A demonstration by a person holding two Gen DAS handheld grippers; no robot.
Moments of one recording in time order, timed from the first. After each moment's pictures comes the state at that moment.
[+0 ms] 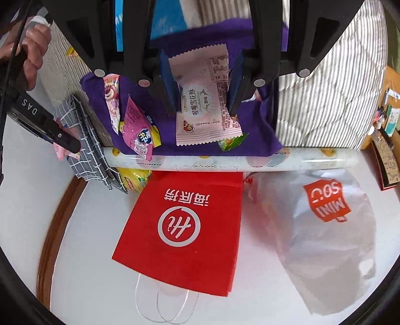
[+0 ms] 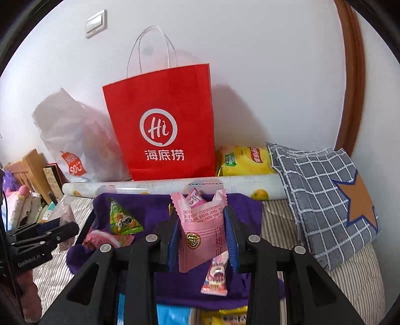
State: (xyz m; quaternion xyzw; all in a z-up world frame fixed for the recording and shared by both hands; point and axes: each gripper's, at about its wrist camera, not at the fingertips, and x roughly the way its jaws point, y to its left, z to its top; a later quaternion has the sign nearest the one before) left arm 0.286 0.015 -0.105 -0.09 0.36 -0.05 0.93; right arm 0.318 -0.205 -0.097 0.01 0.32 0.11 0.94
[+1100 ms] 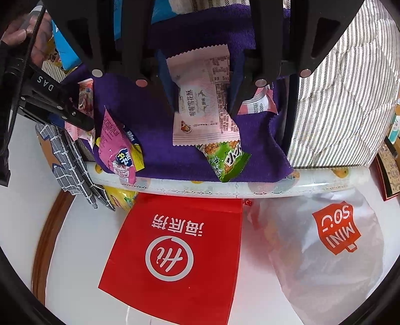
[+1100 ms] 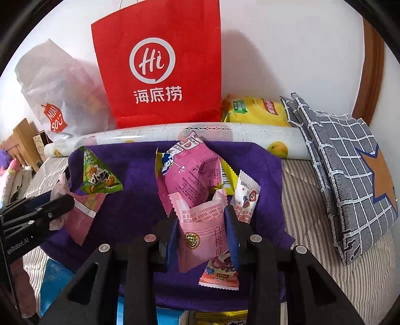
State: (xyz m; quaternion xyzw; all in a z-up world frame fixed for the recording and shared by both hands) left arm 0.302 0.010 -0.158 -0.08 0.37 -0.03 0.92; right arm 0.337 -0.196 -0.179 -0.02 0.40 0.11 0.91
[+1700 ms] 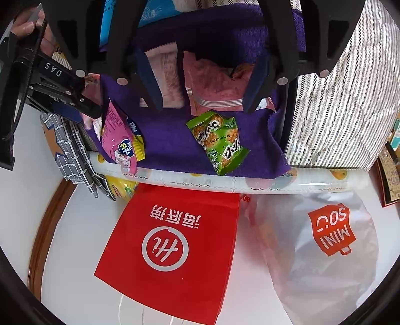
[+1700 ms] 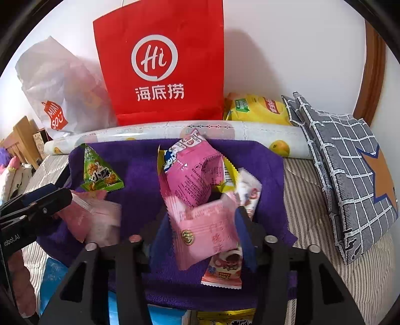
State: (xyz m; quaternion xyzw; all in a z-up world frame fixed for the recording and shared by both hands) left arm 0.298 0.014 -0.152 -0.10 0.36 -0.04 0.93; right arm 0.336 -0.194 -0.181 -0.03 0.40 0.11 0.91
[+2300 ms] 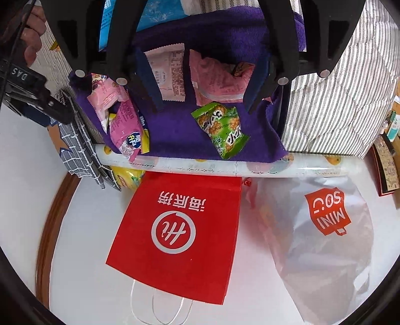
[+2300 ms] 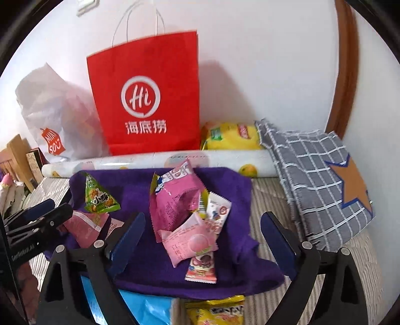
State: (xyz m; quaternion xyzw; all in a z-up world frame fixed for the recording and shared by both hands) left arm 0.284 0.008 -0.134 -0.09 0.32 -0.03 0.94; right arm 0.305 -0.219 -0.132 -0.01 0.35 0.06 0.94
